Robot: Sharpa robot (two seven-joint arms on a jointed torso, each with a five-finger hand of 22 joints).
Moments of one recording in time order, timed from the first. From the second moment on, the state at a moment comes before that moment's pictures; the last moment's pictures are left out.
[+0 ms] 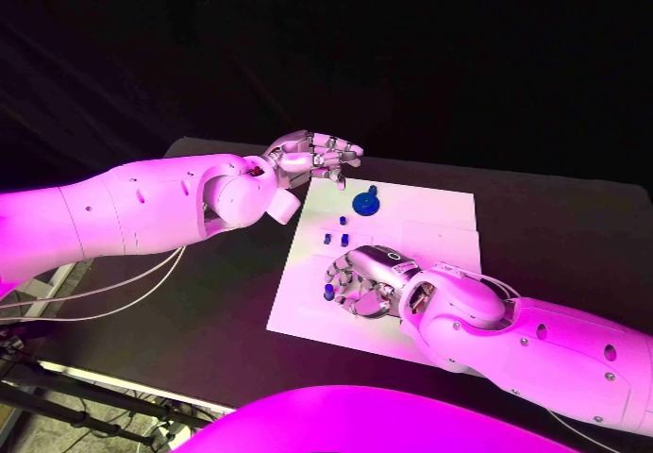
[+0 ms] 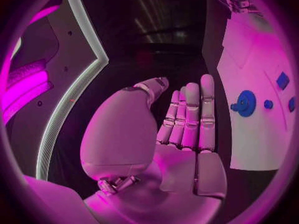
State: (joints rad) left arm 1.18 -0.92 -0.01 1.44 -0.09 -0.01 0.30; left_hand 1.40 -0.22 0.49 0.16 0.27 0.82 0.20 0.25 0.35 0.87 0.14 0.53 0.21 0.96 0.07 1.15 0.49 0.17 0.95 0.16 0.78 0.69; right arm 1.10 -0.50 -0.20 1.63 -1.49 -0.31 -0.20; right_hand 1.29 -0.23 0.57 0.03 0.20 0.85 0.16 0.16 0.34 1.11 0.08 0.29 0.11 1.46 0.01 1.44 1.19 0.14 1.30 0.10 0.98 1.14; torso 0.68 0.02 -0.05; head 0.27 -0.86
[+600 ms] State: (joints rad) left arm 1.18 -0.92 -0.02 1.43 -0.09 -0.01 0.29; left_hand 1.40 -0.22 0.48 0.16 0.27 0.82 0.21 0.25 0.35 0.87 0.14 0.53 0.21 0.96 0.07 1.15 0.49 0.17 0.95 0.16 0.77 0.68; right arm 1.21 -0.82 -0.19 1.75 -1.17 -0.44 -0.11; right_hand 1.29 -0.23 0.47 0.07 0.20 0.89 0.16 0.21 0.36 1.18 0.07 0.54 0.27 1.47 0.00 1.45 1.22 0.14 1.32 0.10 0.99 1.17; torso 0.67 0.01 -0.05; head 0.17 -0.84
